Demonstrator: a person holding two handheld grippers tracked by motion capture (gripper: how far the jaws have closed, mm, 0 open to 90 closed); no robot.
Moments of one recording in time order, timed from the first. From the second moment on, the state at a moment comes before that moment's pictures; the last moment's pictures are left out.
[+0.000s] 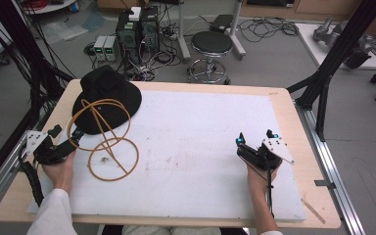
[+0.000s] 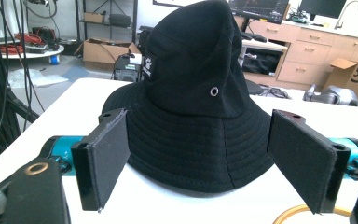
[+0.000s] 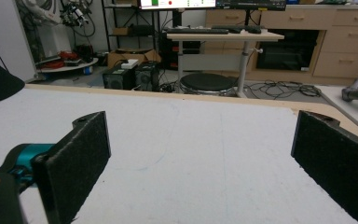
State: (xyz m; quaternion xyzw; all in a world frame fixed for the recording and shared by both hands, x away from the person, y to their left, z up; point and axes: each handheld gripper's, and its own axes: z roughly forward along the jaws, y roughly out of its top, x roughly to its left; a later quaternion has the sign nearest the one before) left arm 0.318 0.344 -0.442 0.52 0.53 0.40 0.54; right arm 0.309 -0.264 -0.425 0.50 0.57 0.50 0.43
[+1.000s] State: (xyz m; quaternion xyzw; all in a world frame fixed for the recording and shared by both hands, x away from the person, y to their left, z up) left arm 0.322 0.347 -0.432 0.52 0.53 0.40 0.54; right arm 0.308 -0.266 -0.427 0.50 0.56 0.50 0.42
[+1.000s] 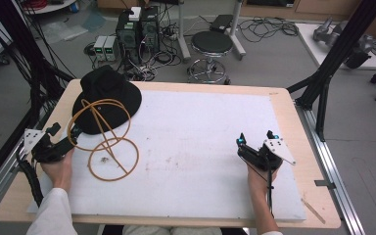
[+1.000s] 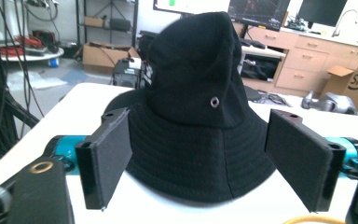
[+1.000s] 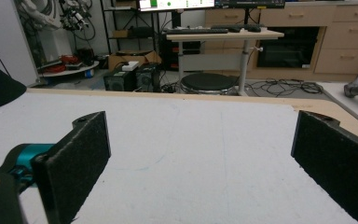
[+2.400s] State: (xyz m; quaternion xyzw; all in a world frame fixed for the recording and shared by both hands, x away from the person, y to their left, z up) left arm 0.403 0.321 -0.406 0.58 0.56 0.36 0.47; right arm 0.310 -0.264 -0.428 0.50 0.57 0.50 0.41
